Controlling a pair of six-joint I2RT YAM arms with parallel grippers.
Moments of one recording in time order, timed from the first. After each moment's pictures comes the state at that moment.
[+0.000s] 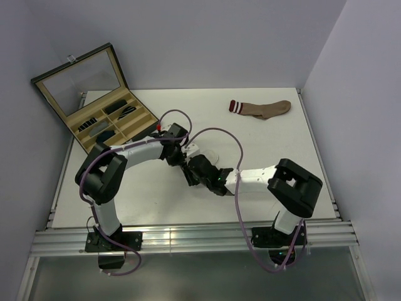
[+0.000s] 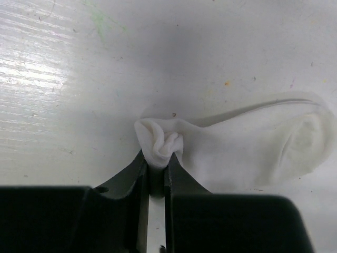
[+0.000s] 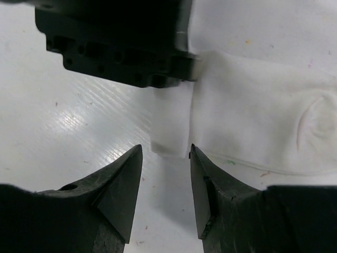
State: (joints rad) left arm -0.64 1.83 1.16 -0.45 -0.15 -0.99; right arm 0.99 1.63 0.77 0.22 0.26 0.29
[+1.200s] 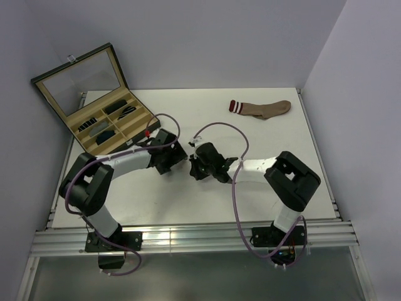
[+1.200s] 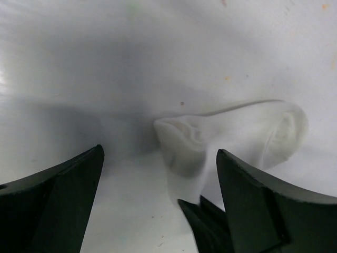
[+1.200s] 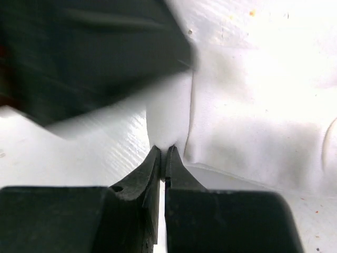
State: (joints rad) left arm -0.60 1.68 0.97 -0.28 -0.10 -1.09; right arm 0.85 1.71 0.83 0.13 0.03 0.36
